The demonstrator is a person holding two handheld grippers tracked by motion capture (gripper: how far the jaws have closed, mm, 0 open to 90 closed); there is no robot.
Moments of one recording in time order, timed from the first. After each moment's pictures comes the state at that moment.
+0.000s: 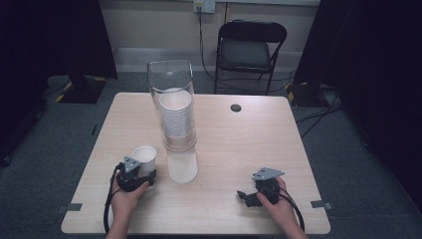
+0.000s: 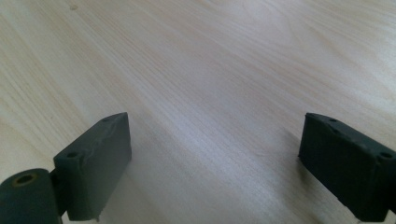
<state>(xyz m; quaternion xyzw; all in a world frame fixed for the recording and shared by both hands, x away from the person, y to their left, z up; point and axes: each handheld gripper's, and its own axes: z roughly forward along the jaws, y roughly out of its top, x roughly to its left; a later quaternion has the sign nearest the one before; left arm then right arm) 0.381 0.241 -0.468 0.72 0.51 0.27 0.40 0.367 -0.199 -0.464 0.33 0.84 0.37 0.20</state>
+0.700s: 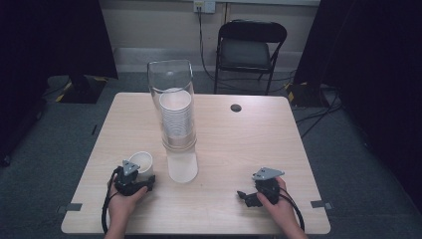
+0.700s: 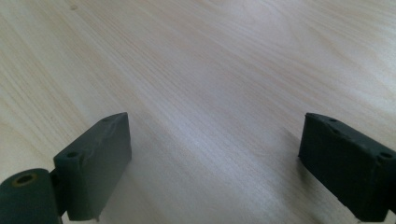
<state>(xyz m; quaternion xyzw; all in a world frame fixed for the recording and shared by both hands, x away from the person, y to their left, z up) 0.366 0.246 -0.470 0.73 0.51 0.26 0.37 0.367 -0.199 -0.464 0.33 0.84 0.37 0.20</state>
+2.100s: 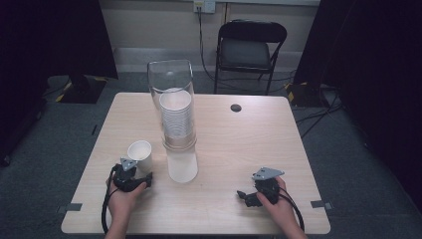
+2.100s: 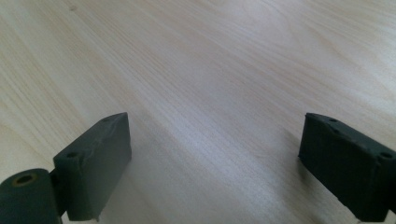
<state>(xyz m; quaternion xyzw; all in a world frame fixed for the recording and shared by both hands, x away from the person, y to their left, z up) 0.374 0.247 -0.467 0.71 0.55 0.26 0.36 0.368 -0.198 -0.464 0.33 0.84 0.37 0.20</state>
